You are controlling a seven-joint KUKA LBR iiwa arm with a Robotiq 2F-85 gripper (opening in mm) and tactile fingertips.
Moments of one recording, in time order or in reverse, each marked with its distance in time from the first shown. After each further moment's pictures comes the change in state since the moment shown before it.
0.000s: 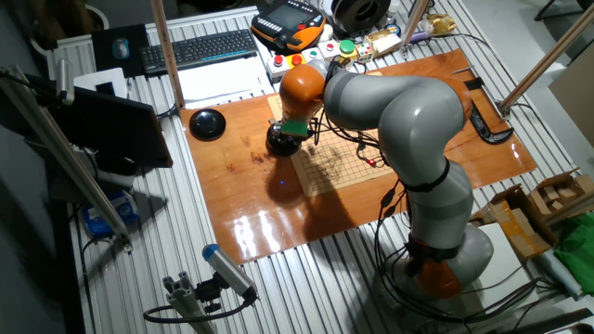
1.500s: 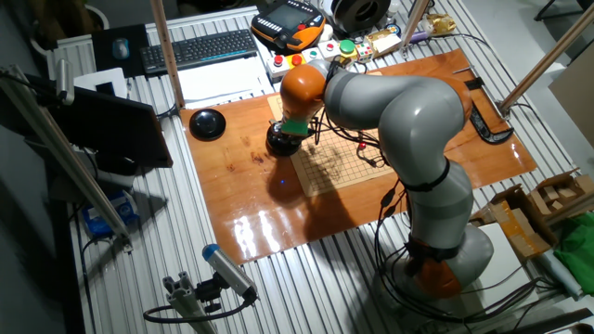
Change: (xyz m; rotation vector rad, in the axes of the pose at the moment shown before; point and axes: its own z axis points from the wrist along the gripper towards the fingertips) arm -0.004 0.000 0.001 -0.006 -0.003 -0.007
